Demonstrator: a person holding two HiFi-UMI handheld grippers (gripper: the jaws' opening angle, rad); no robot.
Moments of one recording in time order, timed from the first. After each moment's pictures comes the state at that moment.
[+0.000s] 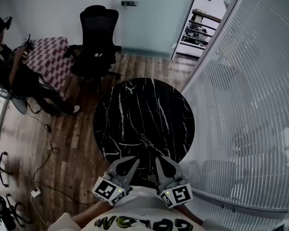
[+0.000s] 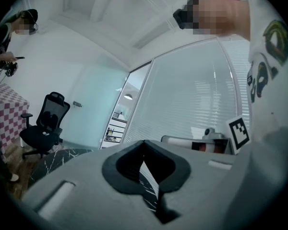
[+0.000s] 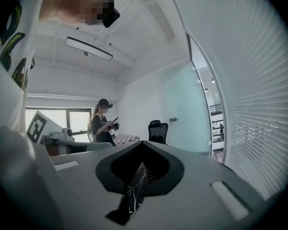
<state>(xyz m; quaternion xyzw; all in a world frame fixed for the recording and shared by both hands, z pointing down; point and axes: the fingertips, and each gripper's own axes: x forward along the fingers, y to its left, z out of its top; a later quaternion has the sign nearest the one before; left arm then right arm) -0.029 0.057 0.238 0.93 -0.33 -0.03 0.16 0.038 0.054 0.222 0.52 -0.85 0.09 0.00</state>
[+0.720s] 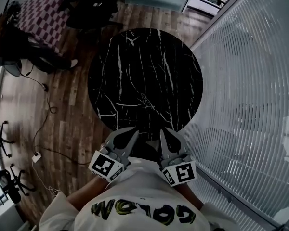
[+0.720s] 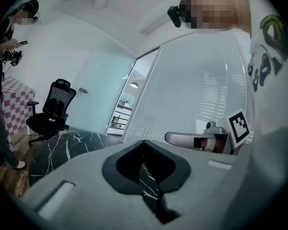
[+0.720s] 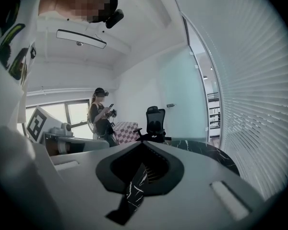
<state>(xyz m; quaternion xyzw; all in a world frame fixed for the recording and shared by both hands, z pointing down) -0.014 0.046 0.308 0.91 -0.34 0.03 0.22 0.063 0.040 0.291 0.51 -0.84 0.15 0.07</state>
